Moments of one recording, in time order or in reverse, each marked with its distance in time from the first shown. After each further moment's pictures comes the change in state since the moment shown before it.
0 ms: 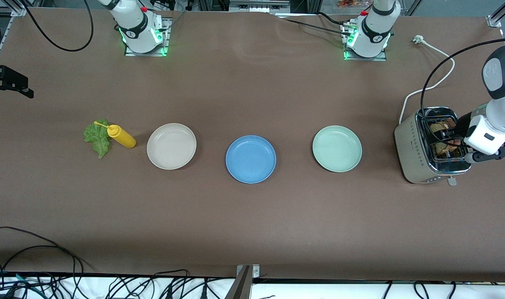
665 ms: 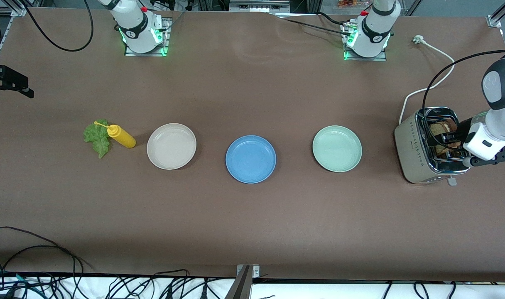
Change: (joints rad) left arm 0.007 0.052 0.025 -0.004 0.000 0.008 0.048; right arm 0.000 0.000 0.000 0.000 0.000 -0.001 -0.001
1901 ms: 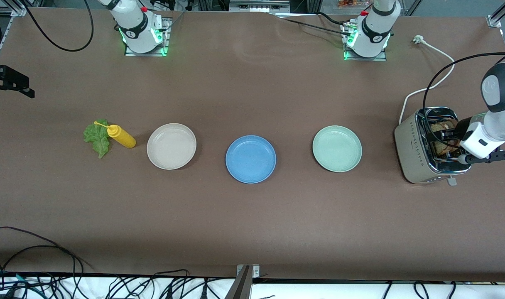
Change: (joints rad) left arm 0.022 0.008 0.021 -0.040 -0.002 0.000 0.129; right arm 0.000 0.000 0.003 0.000 0.000 -0.001 -0.001
